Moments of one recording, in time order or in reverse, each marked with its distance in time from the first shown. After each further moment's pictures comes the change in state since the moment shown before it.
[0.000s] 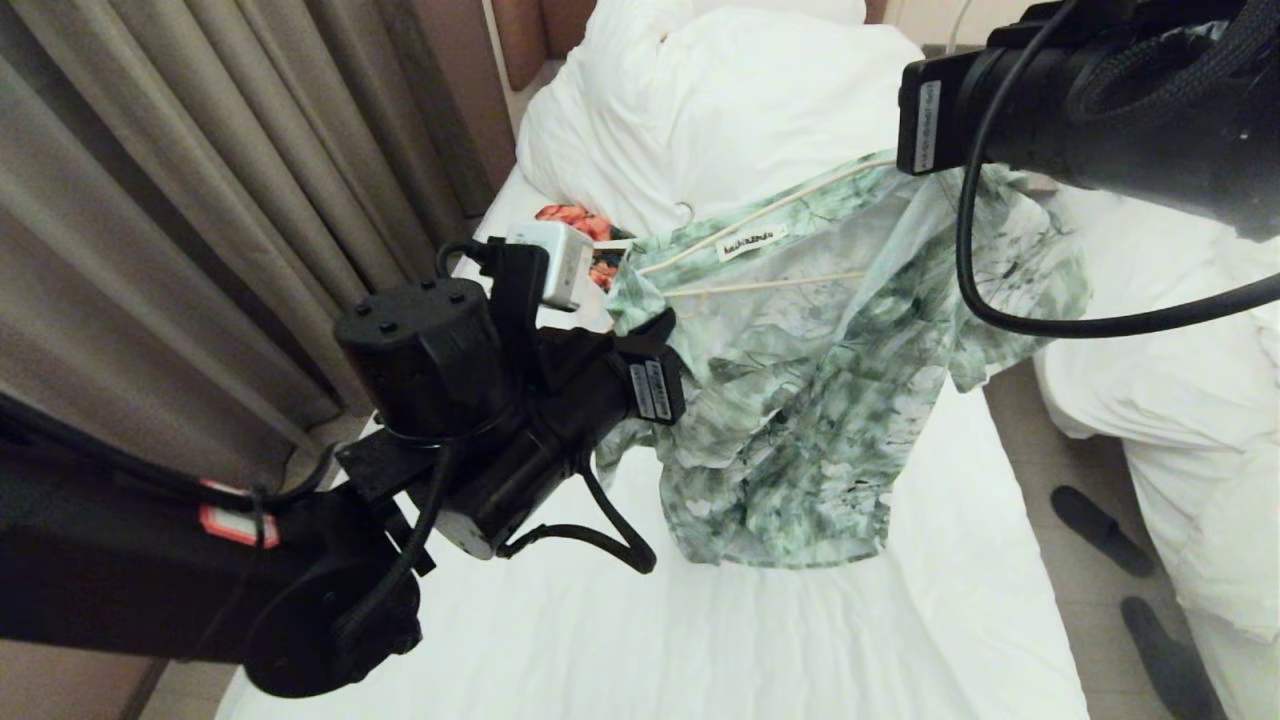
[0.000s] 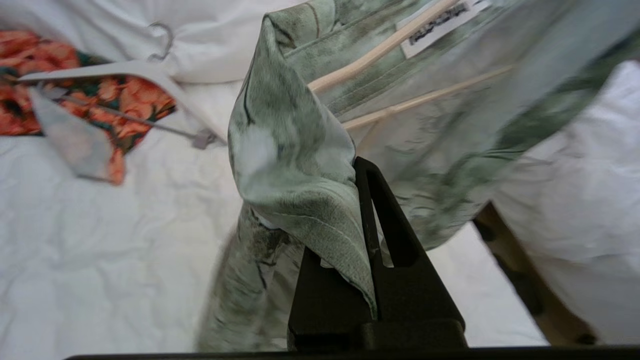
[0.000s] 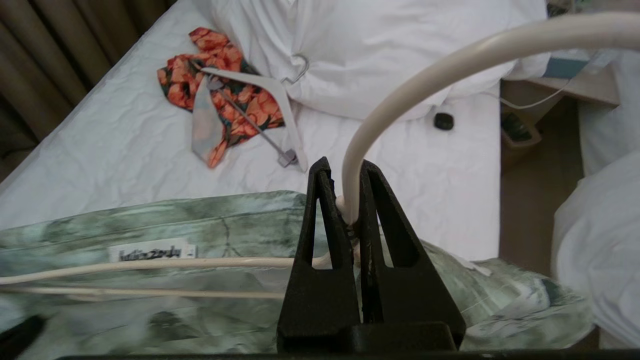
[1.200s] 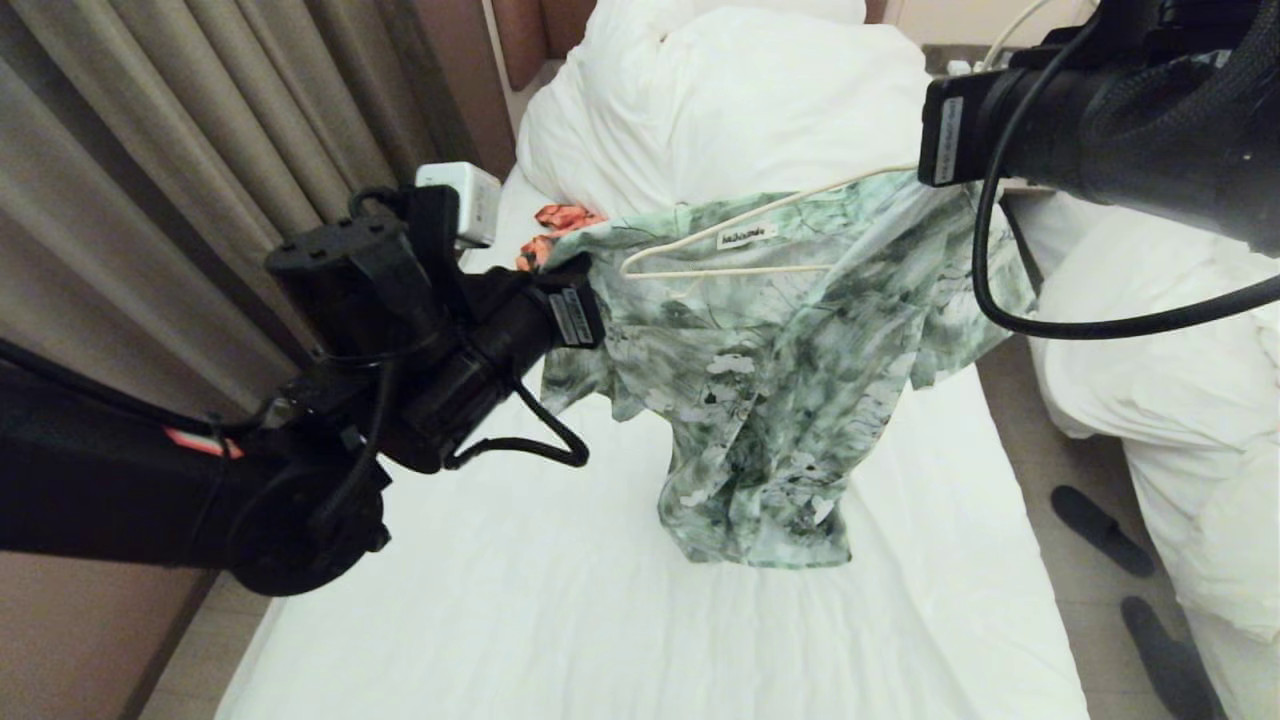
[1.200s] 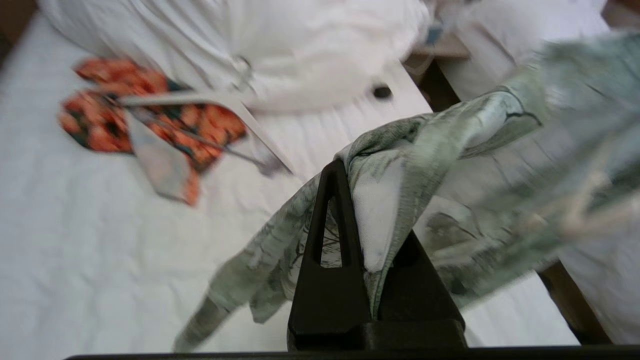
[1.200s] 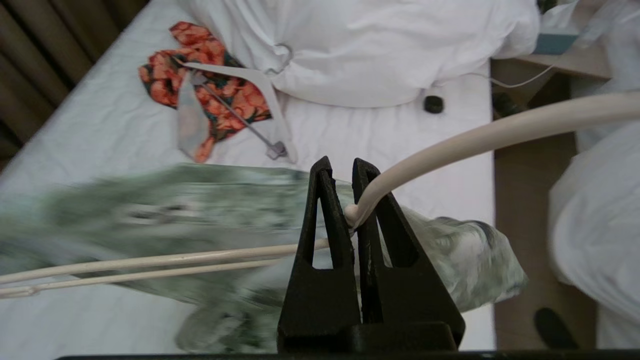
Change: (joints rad) left arm 0.176 -0.003 -0.080 0.021 -0.030 -0.003; right arm -0.049 -0.014 0.043 -0.007 0.002 0.050
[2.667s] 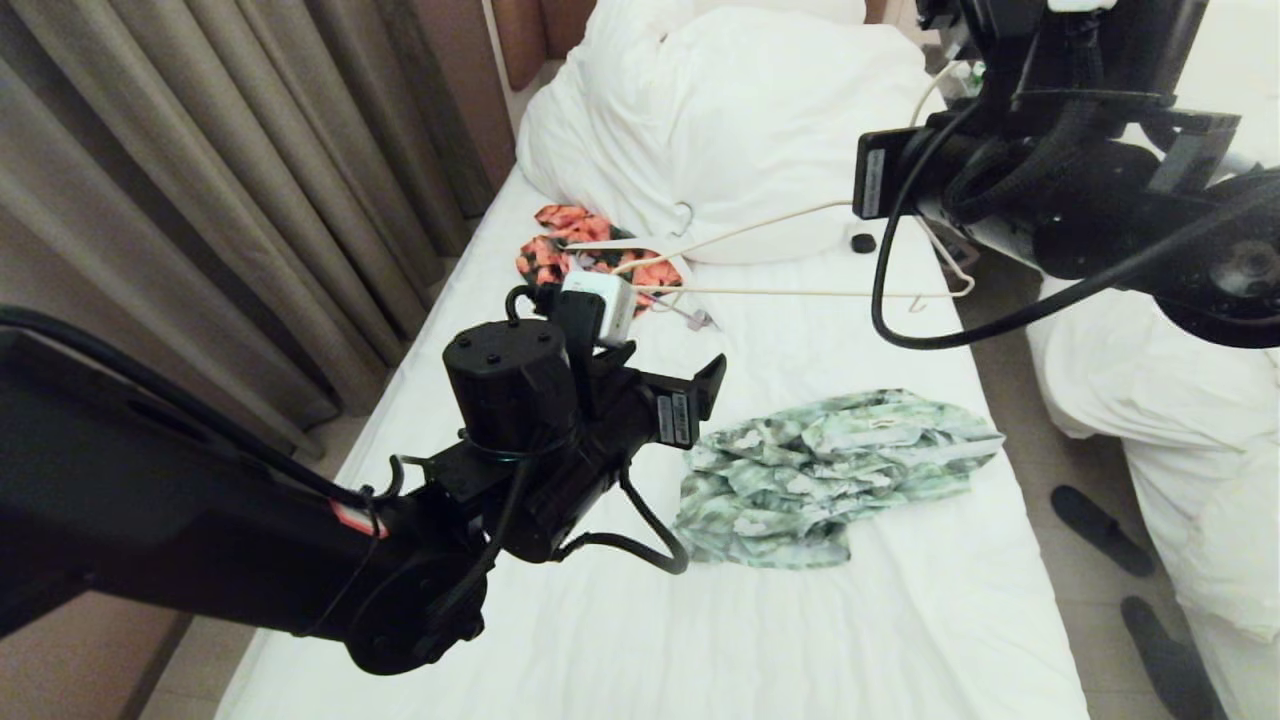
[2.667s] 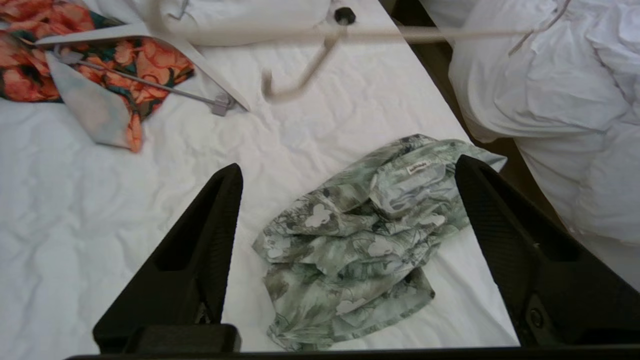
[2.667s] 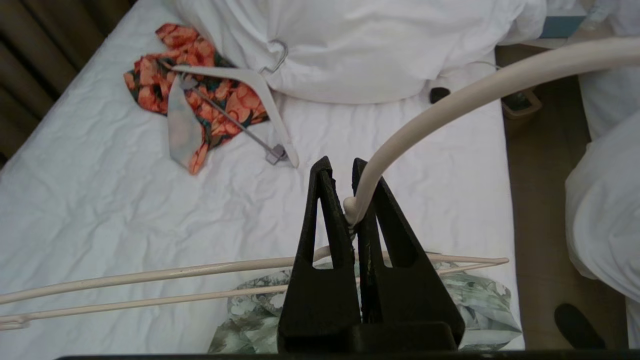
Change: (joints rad) left arm -0.160 0.116 0.044 -0.010 0.078 0.023; right arm -0.035 0.151 -0.028 -0.128 -0.008 0.039
